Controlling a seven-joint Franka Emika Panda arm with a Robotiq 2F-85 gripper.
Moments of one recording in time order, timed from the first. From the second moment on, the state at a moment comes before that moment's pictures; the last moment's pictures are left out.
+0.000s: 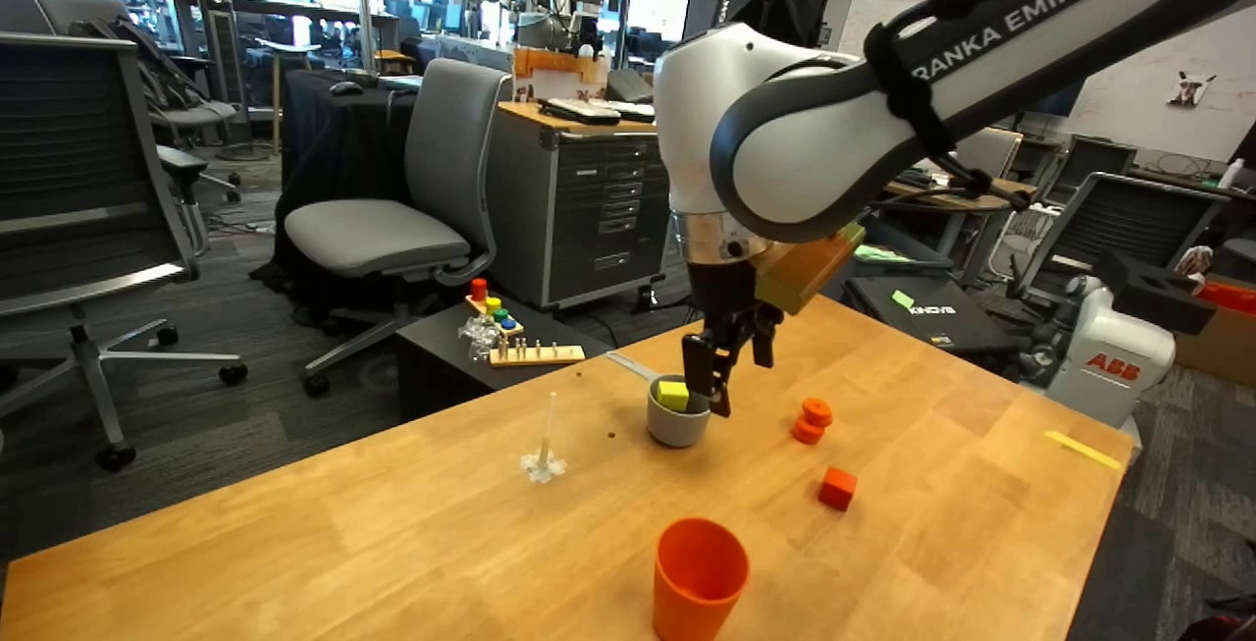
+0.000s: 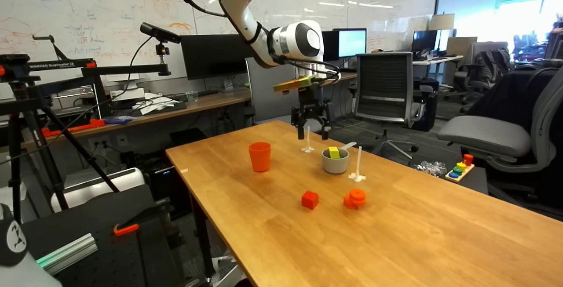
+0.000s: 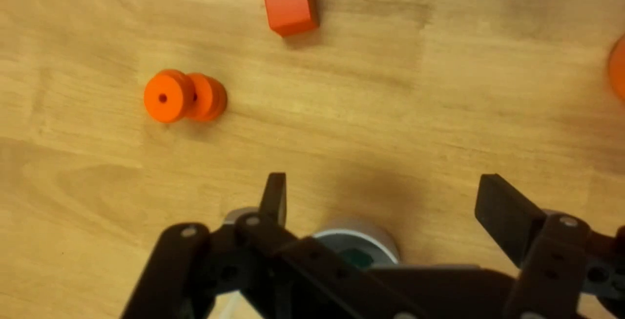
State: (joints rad) arm 0.29 0.79 -0.01 -1.48 -0.24 2.00 0.24
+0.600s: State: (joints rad) arm 0.20 0.64 -0.02 -1.90 -0.26 2.22 0.23
